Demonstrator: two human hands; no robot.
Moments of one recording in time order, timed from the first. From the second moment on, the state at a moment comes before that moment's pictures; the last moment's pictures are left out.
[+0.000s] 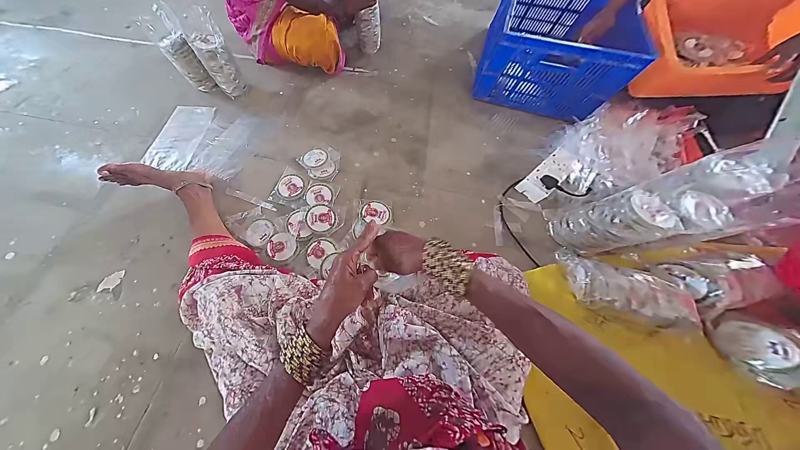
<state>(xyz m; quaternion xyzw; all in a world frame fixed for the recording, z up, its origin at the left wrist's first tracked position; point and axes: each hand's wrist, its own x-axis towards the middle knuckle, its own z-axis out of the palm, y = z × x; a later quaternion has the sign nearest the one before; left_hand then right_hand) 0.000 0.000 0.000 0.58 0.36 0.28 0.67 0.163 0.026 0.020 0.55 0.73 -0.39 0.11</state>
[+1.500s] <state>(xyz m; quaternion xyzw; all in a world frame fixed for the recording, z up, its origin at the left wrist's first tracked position) 0.005 -0.048 -0.032 0.78 0.30 0.31 0.44 0.192 0.164 -0.122 0.70 0.63 -0.30 0.14</state>
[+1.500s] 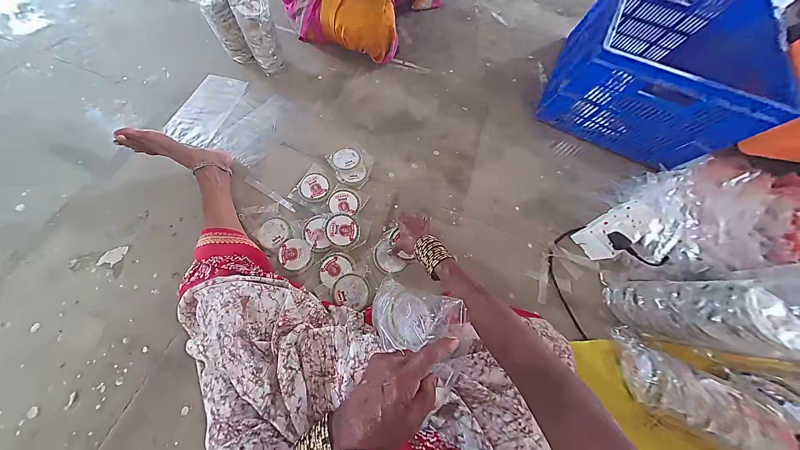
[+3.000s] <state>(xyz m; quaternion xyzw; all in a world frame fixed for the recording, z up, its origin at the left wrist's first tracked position) -0.001 -0.058 -0.048 0.76 0.24 0.34 0.50 0.055 0.138 -0.113 0.33 0.87 -0.30 0.22</state>
